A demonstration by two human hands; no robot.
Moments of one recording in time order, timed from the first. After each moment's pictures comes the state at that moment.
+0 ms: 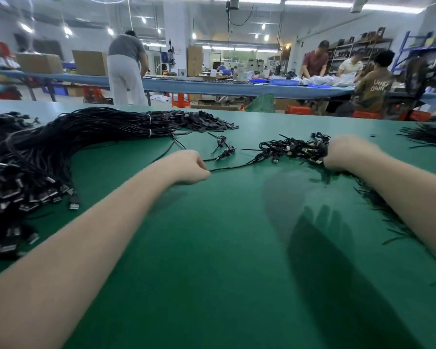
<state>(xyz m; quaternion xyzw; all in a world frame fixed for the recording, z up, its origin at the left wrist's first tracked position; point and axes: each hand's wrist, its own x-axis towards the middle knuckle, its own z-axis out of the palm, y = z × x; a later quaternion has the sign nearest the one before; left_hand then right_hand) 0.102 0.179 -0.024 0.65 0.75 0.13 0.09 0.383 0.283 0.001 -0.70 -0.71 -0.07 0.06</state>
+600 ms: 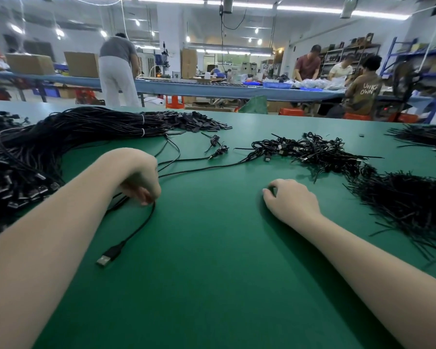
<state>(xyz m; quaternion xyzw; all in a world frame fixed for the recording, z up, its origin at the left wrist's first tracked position) 0.055 0.158 -0.019 0.56 0.80 -0.06 0.20 0.333 0.227 -0.103 -0.62 -0.76 -0.02 0.19</state>
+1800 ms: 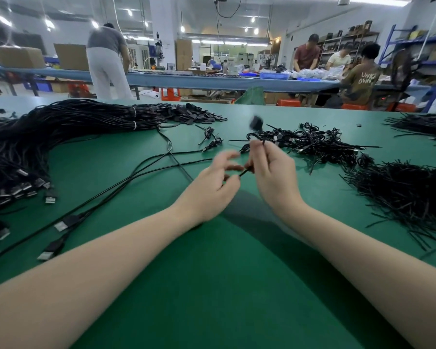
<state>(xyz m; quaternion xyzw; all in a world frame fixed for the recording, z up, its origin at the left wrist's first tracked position) 0.165 0.171 -0.099 0.71 0.51 0.45 0.19 0.305 0.203 -0.082 -0.36 -0.72 0.20 0.56</state>
